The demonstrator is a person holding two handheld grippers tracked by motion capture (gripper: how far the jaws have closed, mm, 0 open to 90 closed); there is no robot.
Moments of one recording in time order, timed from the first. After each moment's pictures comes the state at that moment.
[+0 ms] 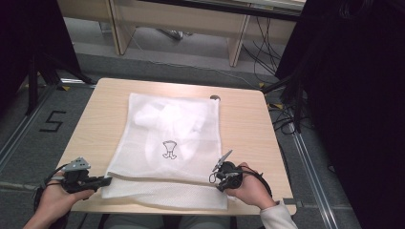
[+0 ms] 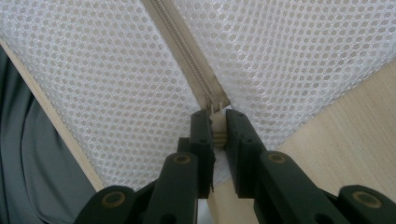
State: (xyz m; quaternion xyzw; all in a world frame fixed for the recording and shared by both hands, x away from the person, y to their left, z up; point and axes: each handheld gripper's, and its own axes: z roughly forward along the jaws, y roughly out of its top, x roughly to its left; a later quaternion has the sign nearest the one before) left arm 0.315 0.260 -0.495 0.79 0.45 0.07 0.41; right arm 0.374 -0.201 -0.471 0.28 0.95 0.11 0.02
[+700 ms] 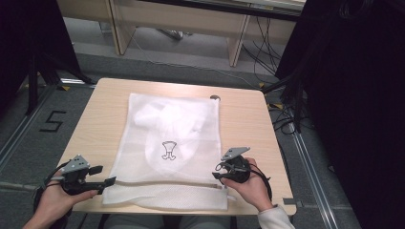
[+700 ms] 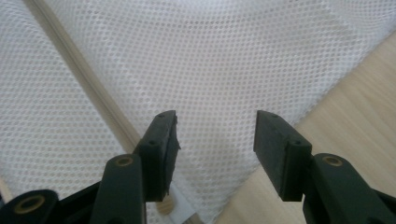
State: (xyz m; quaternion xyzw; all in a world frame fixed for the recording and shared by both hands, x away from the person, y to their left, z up) left arm 0.316 0.259 -0.491 0.77 0.45 0.13 0.44; right arm 0.381 -0.219 -0.462 0.33 0.90 0.28 0.11
